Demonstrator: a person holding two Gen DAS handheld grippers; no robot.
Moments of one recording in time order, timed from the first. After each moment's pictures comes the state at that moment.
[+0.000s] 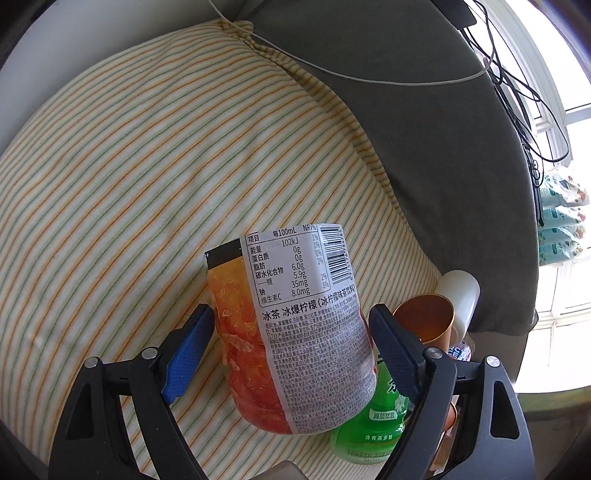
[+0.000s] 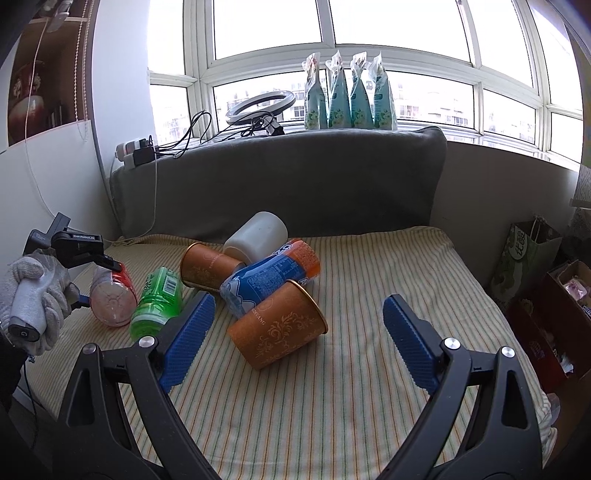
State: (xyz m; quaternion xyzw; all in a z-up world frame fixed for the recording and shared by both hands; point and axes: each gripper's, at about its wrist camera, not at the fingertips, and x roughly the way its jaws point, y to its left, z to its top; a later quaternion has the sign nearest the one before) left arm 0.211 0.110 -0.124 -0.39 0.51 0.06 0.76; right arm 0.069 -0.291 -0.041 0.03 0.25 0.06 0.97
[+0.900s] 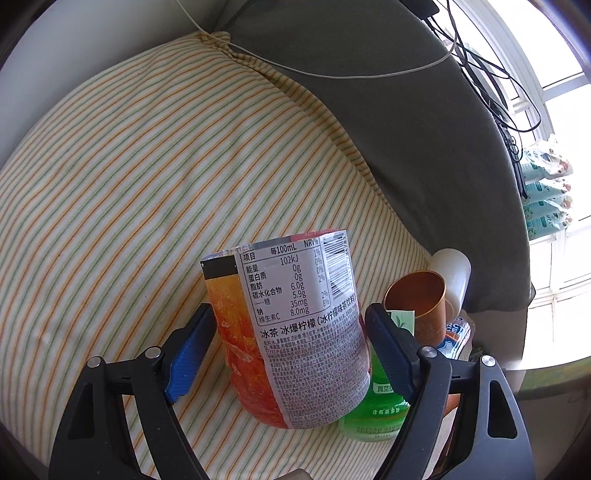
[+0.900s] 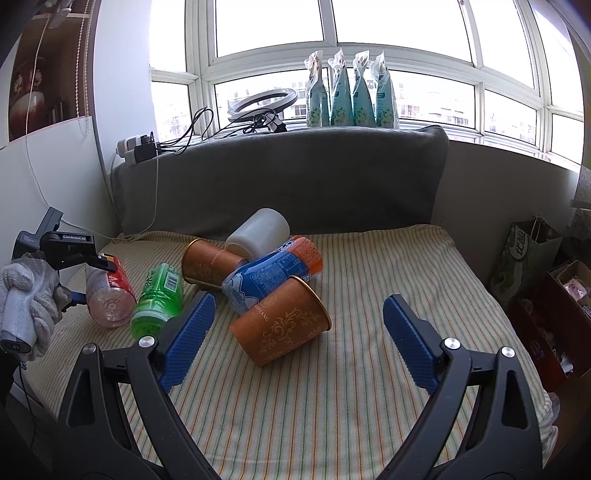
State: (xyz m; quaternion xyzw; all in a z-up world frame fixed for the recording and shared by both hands) left arm 0.193 0.104 -0.116 -0.37 0.50 0.03 0.78; right arm 0.066 -0.284 -0.043 0.03 0.26 0.06 0.96
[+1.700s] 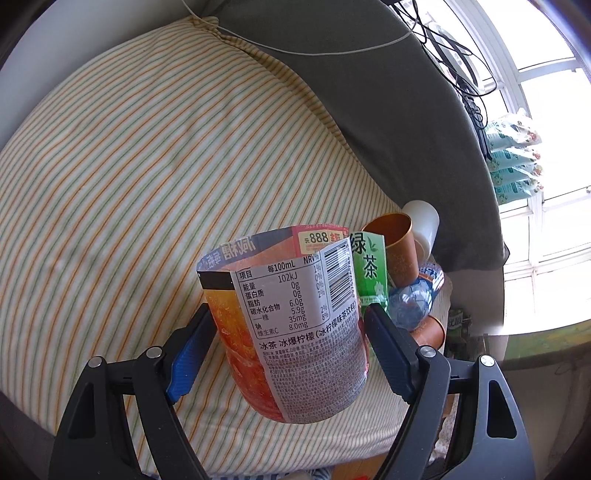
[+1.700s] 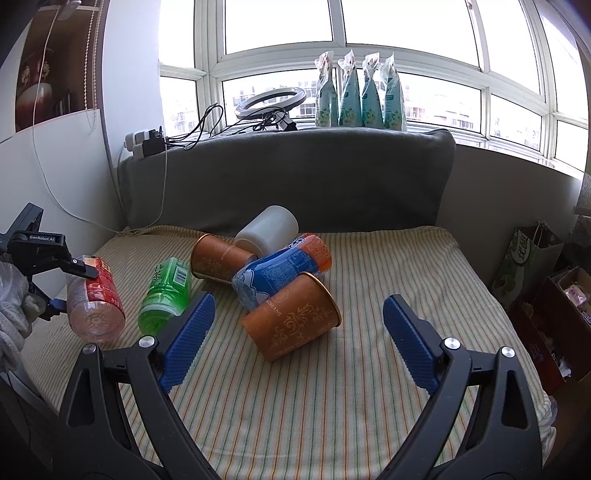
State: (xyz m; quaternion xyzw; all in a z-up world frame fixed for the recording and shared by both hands) left arm 0.136 0.094 -0.098 -0.37 0.52 -0.04 0.77; right arm 0.062 -0.274 -0.043 0.02 0.26 0.06 0.96
